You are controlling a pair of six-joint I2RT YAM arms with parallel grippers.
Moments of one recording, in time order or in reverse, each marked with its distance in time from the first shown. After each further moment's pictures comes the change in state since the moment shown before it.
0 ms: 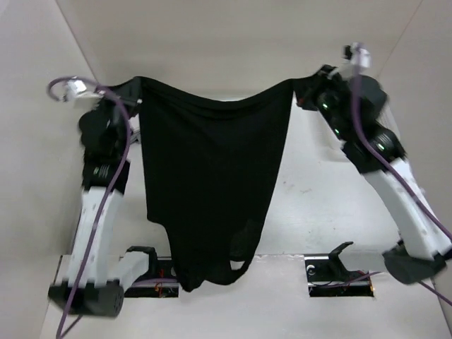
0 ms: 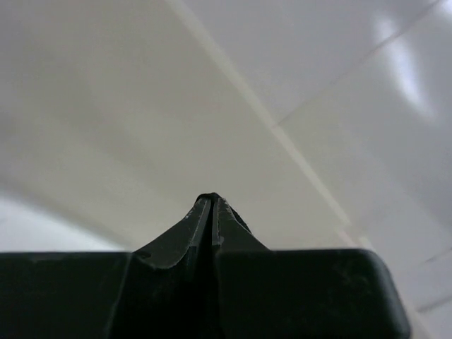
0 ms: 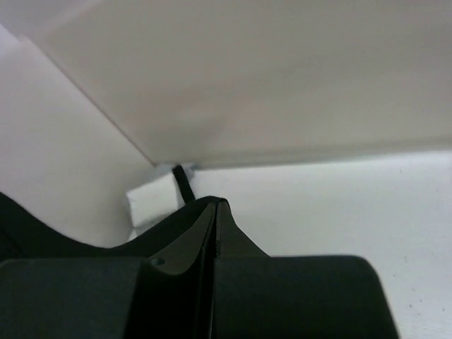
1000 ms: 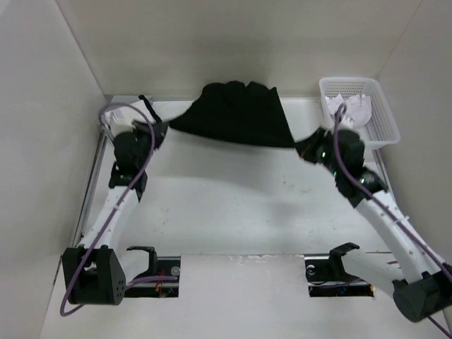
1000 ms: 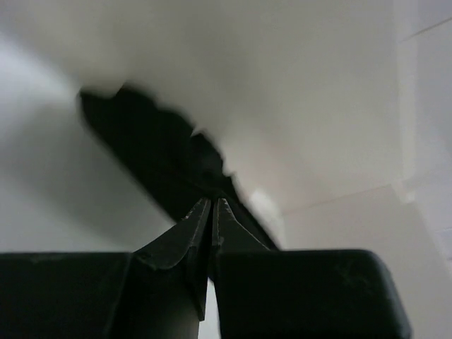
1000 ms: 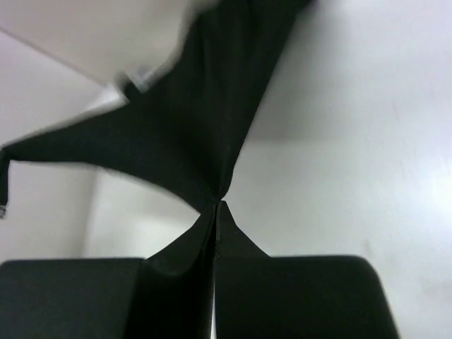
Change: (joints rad) left arm 0.074 0.228 -0.320 0.237 0.231 -0.133; right arm -0.300 -0.137 -0.617 0.159 -0.355 0.253
